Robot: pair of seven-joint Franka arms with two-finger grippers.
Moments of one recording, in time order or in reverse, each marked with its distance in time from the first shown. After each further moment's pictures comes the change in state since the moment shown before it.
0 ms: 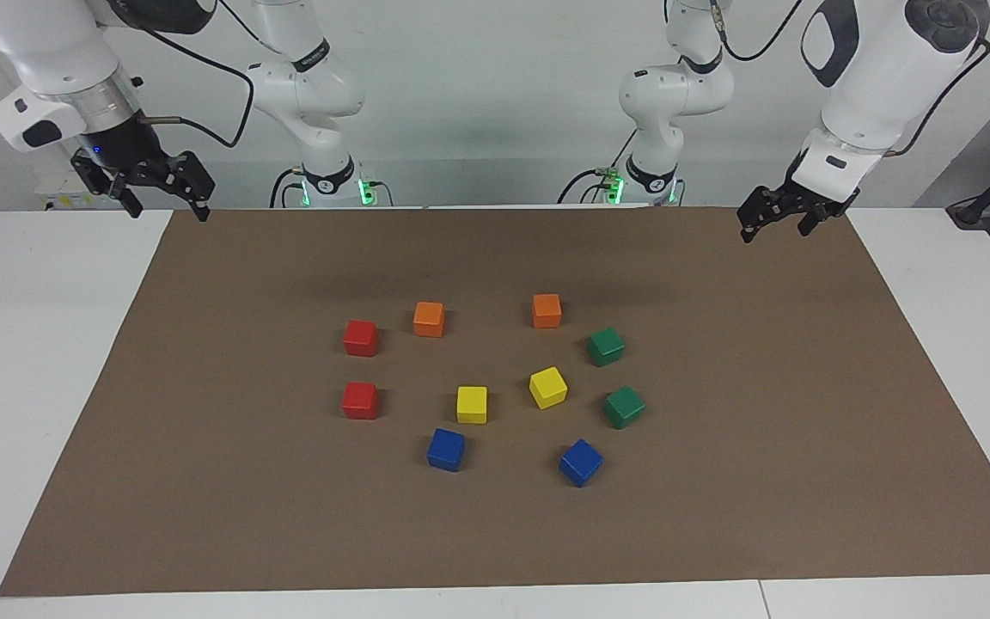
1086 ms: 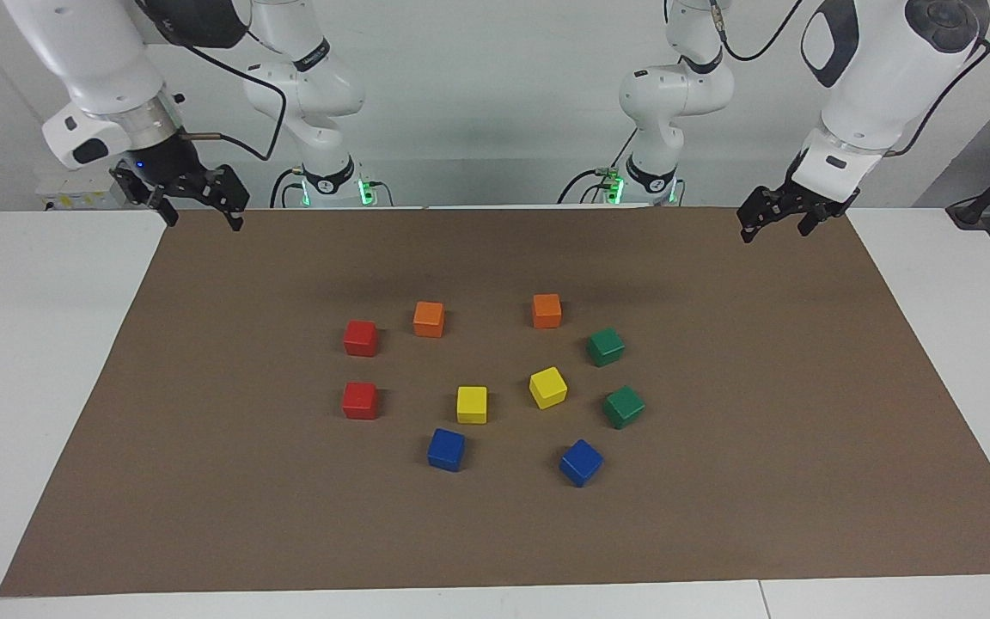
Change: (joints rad) left arm 0.000 0.000 0.000 0.000 0.000 0.000 0.000; right arm 0.107 -0.012 0.024 -0.146 0.008 0.121 0.175
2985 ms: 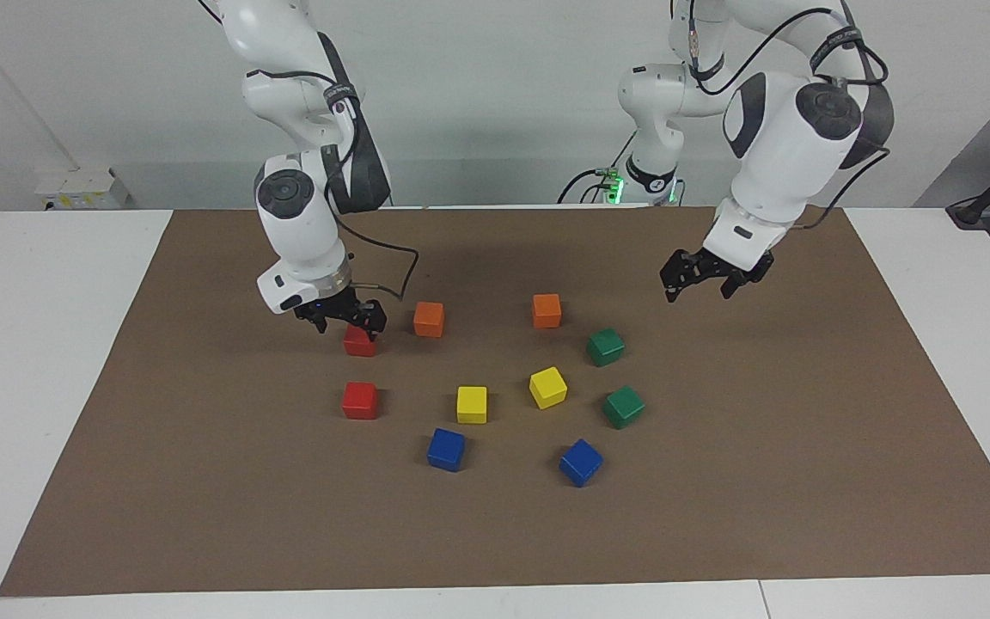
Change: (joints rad) left arm -0.173 0.185 -0.010 -0.032 -0.060 0.287 -0.156; right arm 0.192 0.212 0.004 -0.338 0.026 0.583 0.282
